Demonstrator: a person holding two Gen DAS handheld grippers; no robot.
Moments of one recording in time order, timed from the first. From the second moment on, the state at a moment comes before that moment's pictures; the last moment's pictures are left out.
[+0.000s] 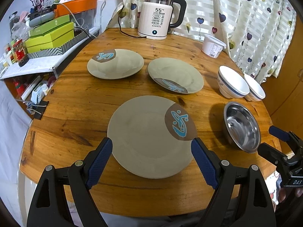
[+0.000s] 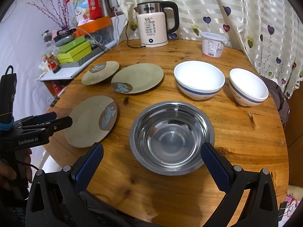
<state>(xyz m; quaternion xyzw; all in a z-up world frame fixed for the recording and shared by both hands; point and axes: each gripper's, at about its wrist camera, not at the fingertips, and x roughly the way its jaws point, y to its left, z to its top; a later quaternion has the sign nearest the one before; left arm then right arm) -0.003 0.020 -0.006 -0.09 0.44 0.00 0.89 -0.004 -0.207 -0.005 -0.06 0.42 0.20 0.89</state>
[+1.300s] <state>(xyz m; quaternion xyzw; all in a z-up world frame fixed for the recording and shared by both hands) 0.001 0.016 -0.009 -0.09 0.45 -0.02 0.89 -0.002 -0.199 0.010 -0.05 0.37 0.22 0.90</state>
